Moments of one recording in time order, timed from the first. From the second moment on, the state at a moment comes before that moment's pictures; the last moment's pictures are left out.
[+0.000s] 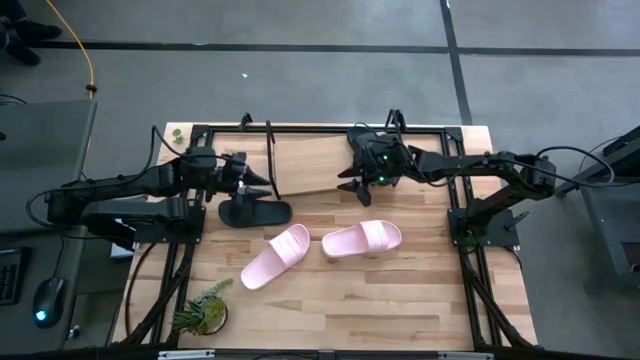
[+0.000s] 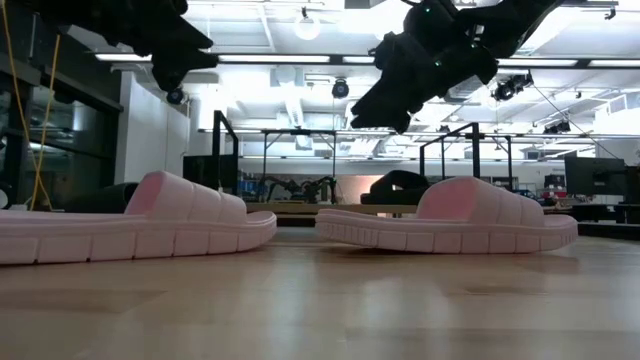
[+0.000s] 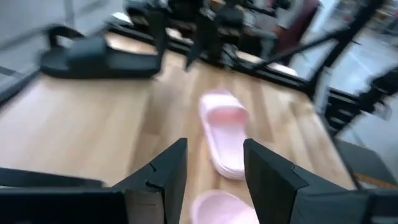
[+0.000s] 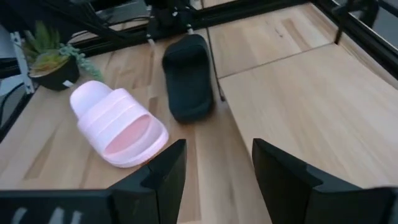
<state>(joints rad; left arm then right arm) 0.39 0.72 0.57 -0.20 0.27 -0.19 -0.33 1.45 0.84 0.12 -0.35 0.04</state>
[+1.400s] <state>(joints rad) 0.39 0.72 0.46 -0.55 0.17 -0.56 -0.25 1.45 0.84 0.16 -0.23 0.15</state>
